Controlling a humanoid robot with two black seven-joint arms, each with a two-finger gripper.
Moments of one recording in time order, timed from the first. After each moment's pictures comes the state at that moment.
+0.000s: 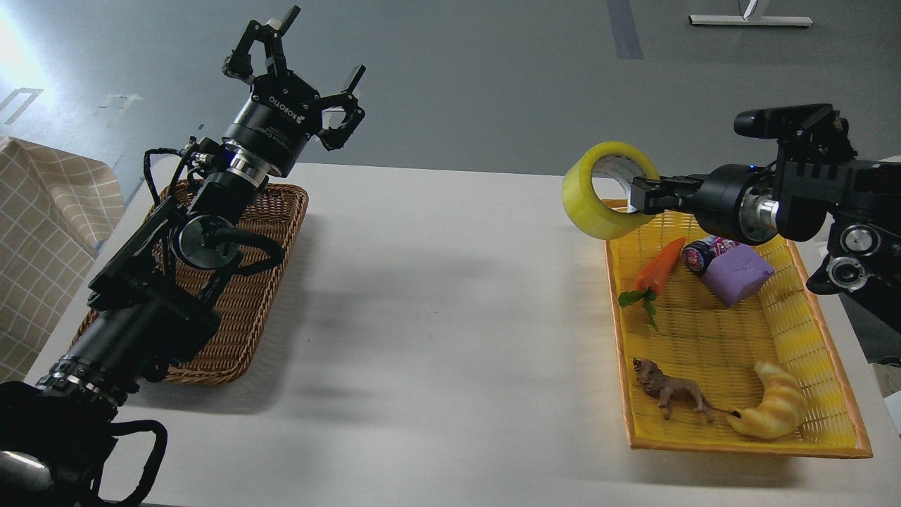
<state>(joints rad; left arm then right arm) -0.63 0.21 -1.17 -0.96 0.24 -0.49 -0.21 0.90 -0.65 0.57 1.46 -1.57 0.49 -0.27</state>
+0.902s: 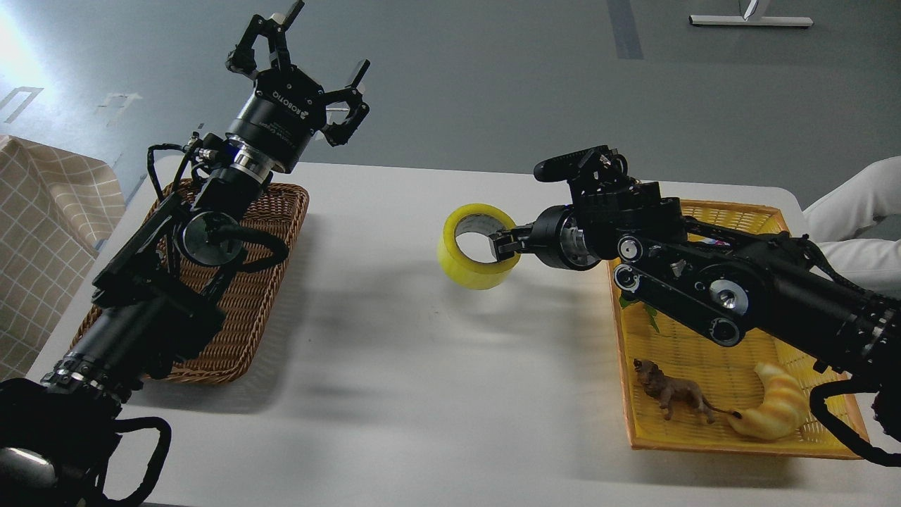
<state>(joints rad) -0.64 0.19 -1.17 -0.96 0.24 -0.49 -0.20 1.05 -0.14 0.30 1.05 -1.57 0.49 -0.27</state>
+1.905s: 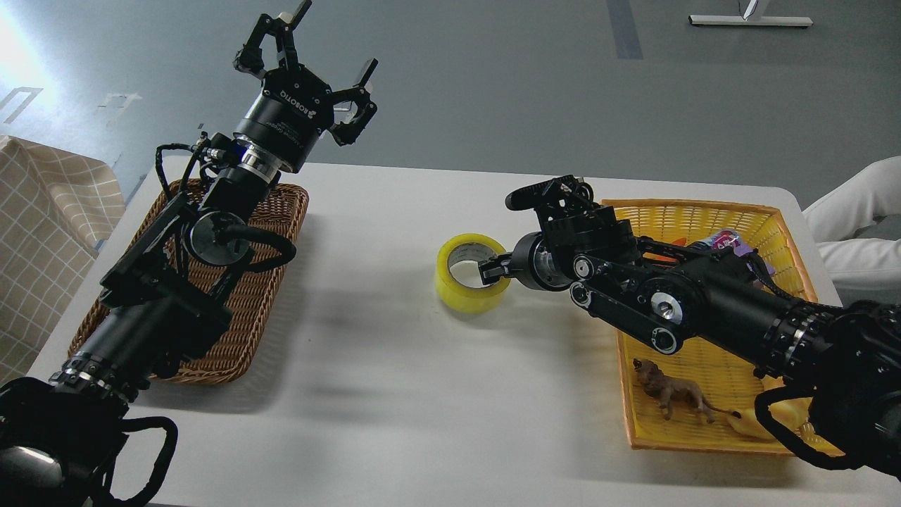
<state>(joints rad) -0.64 0.18 -1.17 -0.96 0.24 -0.49 -0.20 1.05 0.00 0.24 0.83 -1.58 0.49 -0.27</state>
